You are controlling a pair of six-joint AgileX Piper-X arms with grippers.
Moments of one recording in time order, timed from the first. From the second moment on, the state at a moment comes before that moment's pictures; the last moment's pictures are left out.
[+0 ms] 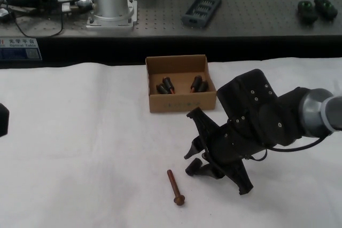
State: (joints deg) left arm -19.6 30.2 -54.4 48.3 27.6 7.5; right arm 38.8 106.1 -56.7 16.3 -14.4 82.5
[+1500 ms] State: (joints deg) left arm -19.6 30.2 -53.2 47.5 27.5 7.5; right arm 39.3 109.9 -63.3 26.9 -18.0 73.6
